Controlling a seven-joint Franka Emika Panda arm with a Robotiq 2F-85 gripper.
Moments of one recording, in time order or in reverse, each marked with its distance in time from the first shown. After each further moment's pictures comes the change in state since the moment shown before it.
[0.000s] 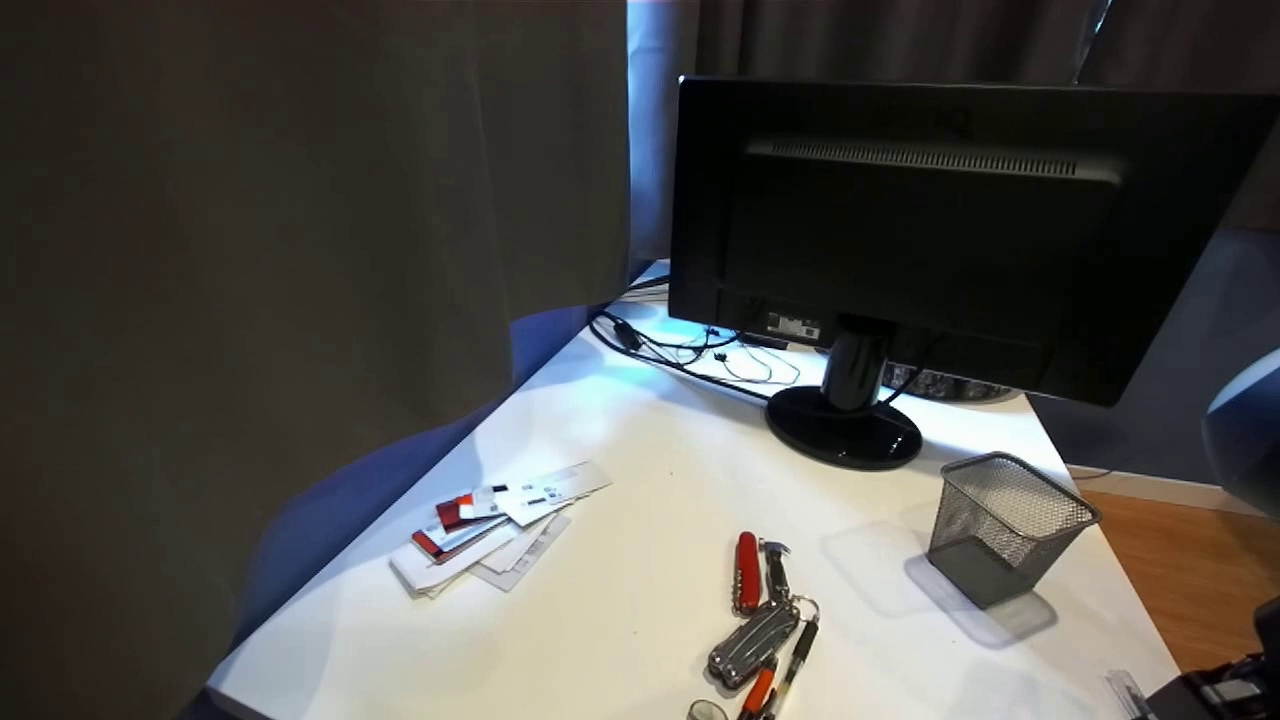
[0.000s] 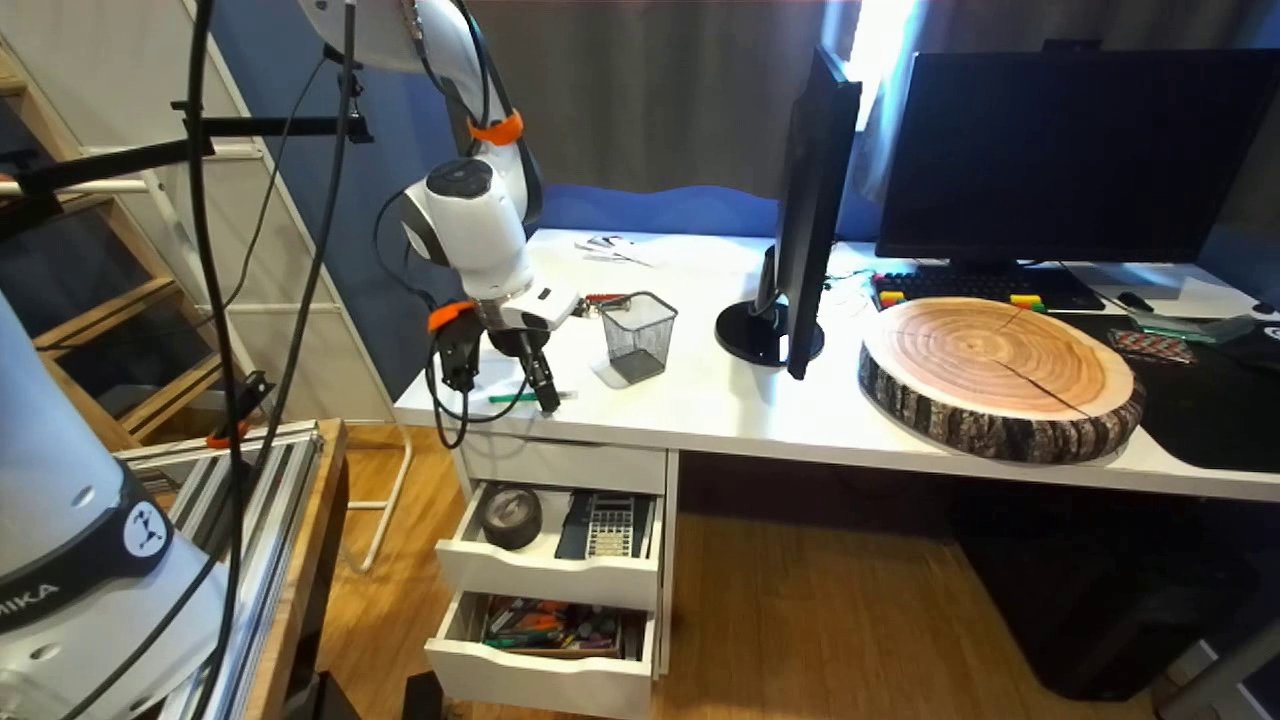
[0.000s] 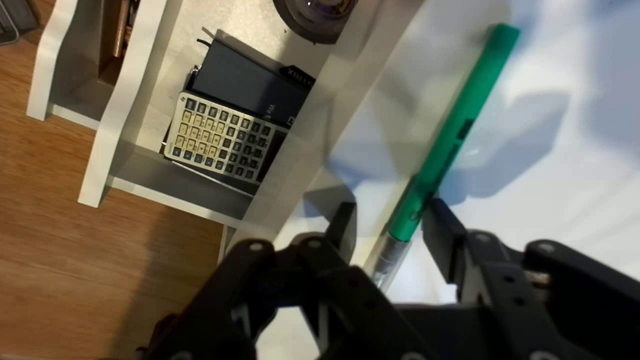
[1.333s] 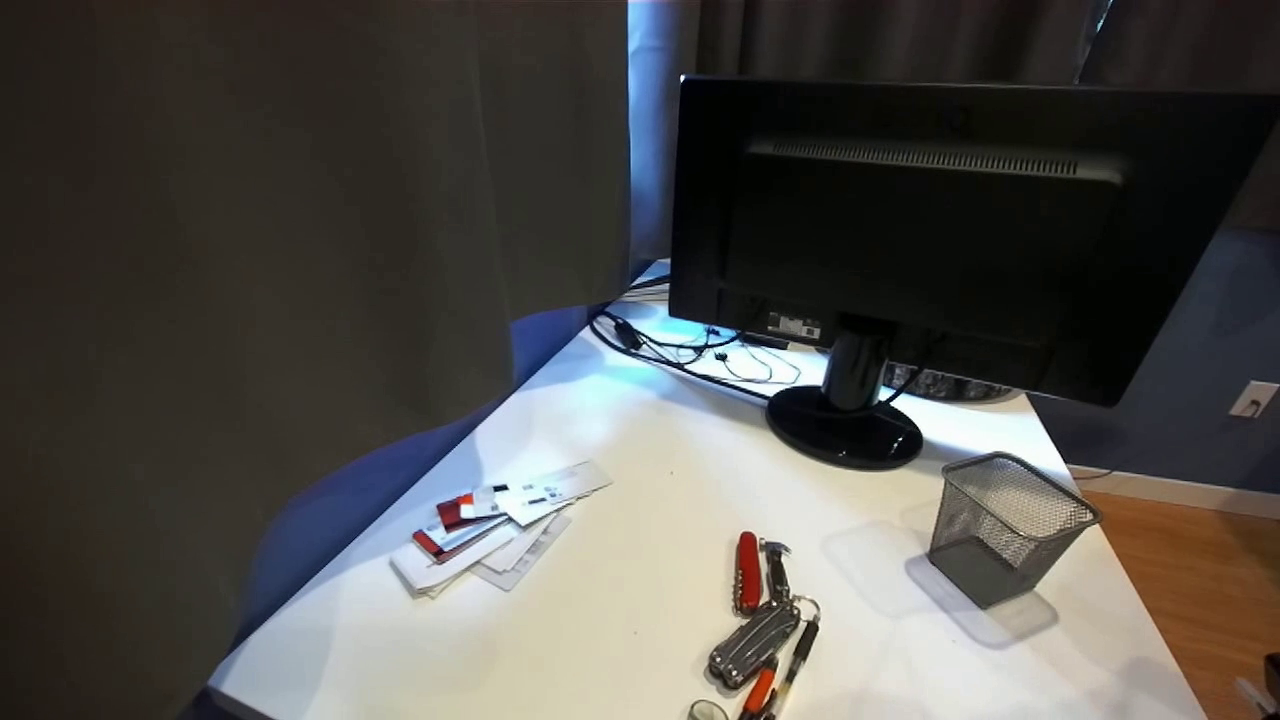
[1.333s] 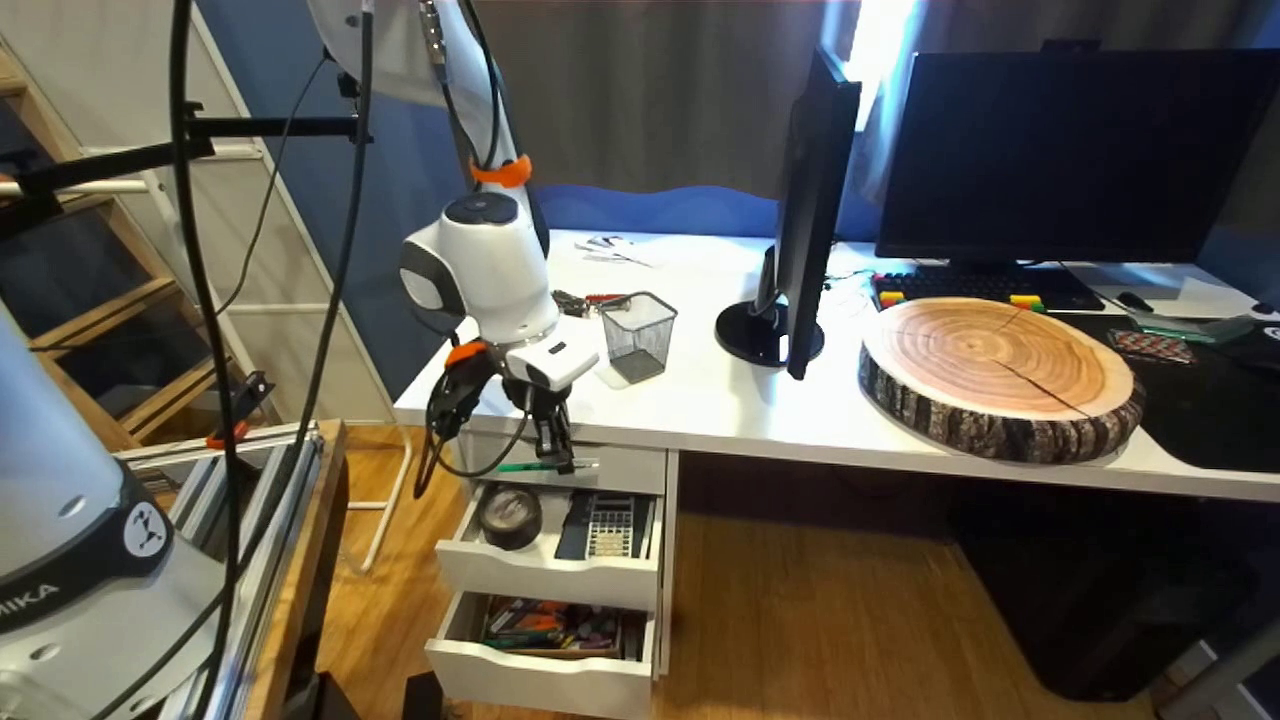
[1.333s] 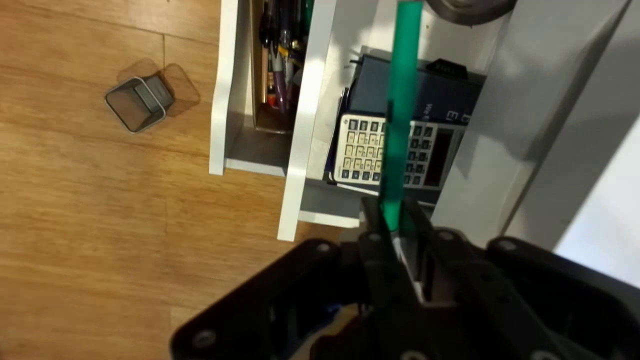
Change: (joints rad) arm -0.137 -0.007 -0.017 -0.194 -0.370 0.028 0.549
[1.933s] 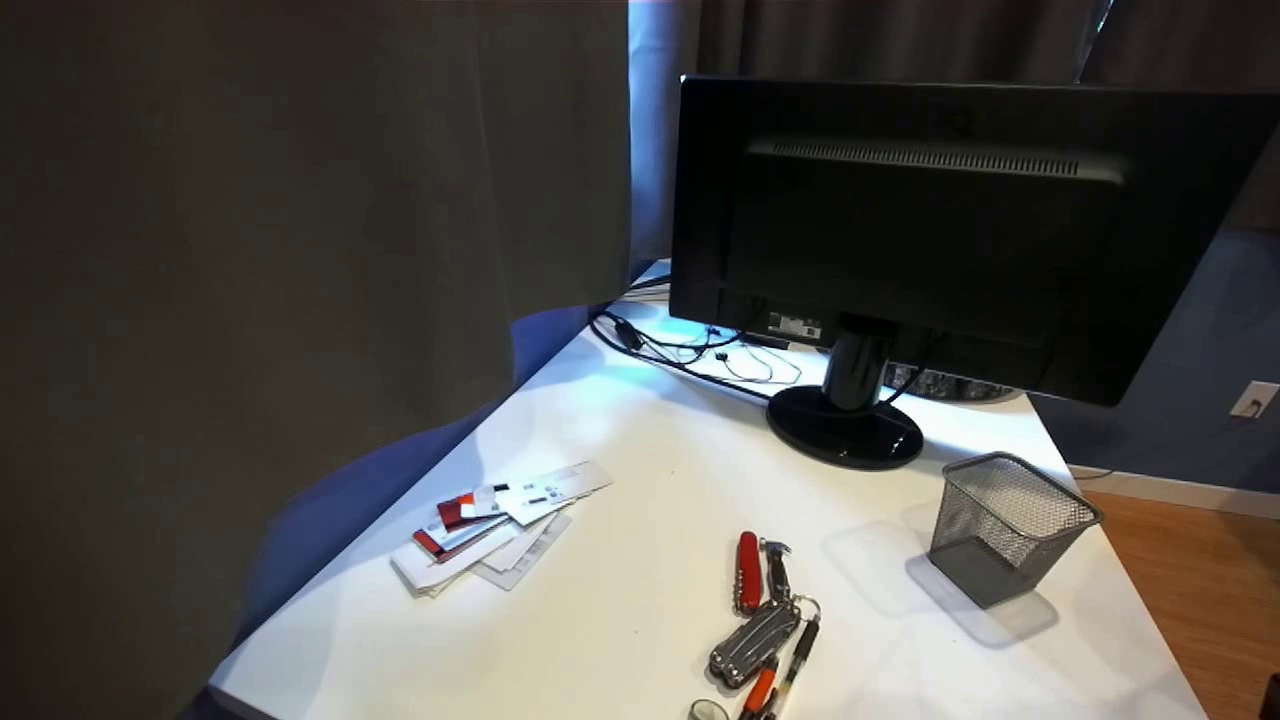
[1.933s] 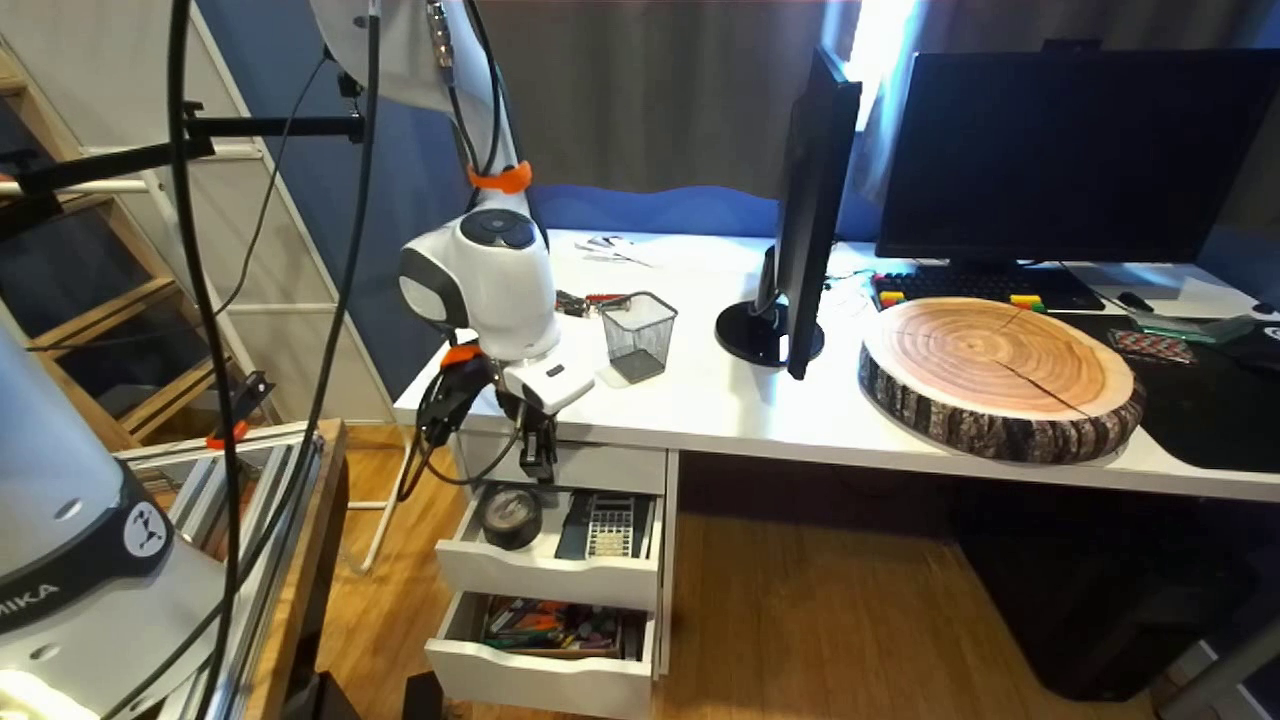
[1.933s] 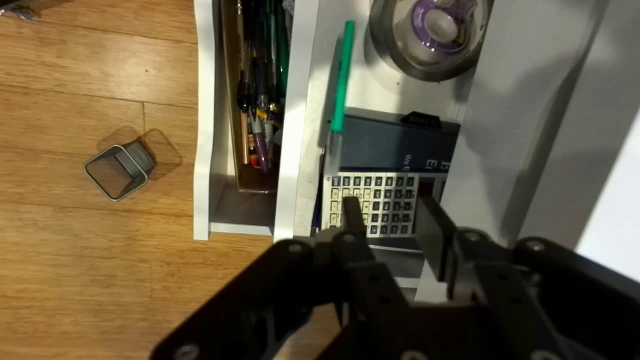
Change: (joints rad) arm -0.041 -0.006 0.010 -0.031 -0.074 -0.130 0.110
